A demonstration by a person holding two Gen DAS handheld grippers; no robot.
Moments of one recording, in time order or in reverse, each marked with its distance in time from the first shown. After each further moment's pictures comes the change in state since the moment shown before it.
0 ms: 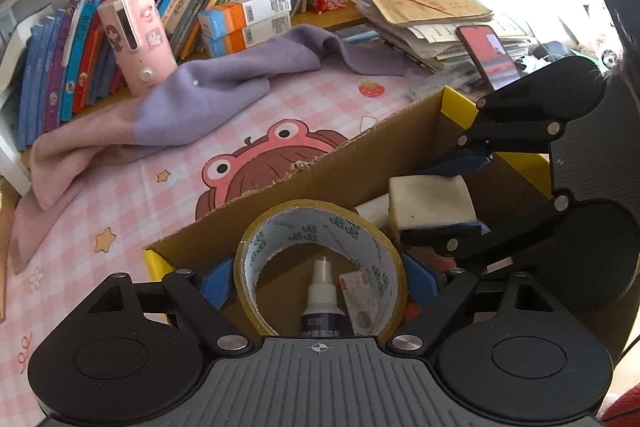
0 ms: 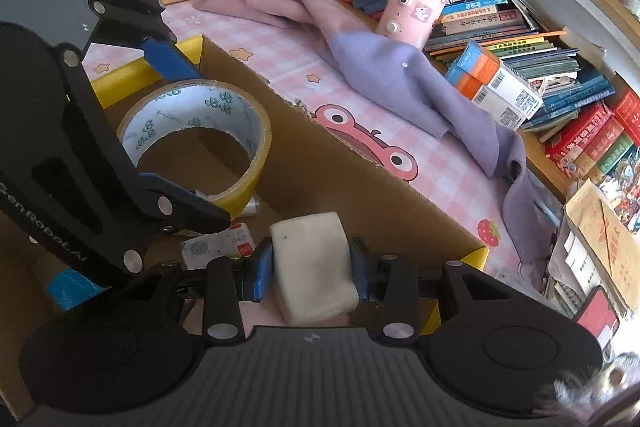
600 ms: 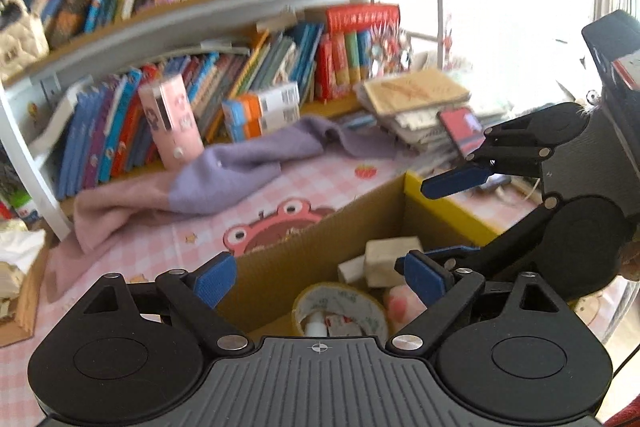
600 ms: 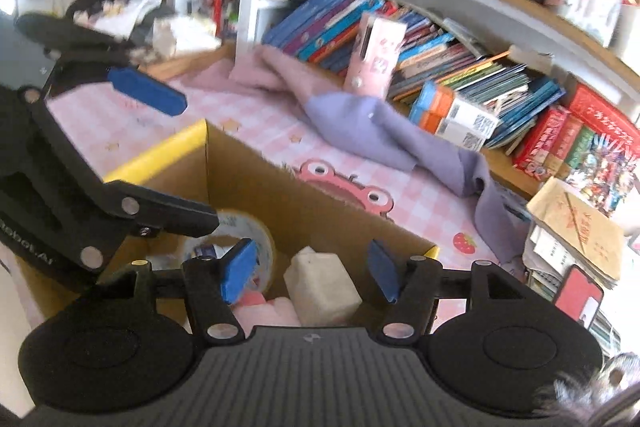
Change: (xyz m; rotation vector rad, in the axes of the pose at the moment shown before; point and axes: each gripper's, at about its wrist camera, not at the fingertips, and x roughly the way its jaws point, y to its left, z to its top) left arm -0.087 -0.028 -0.012 -0.007 -0.265 0.054; right arm -0.079 -0.003 -0.008 0.171 -0.198 -0.031
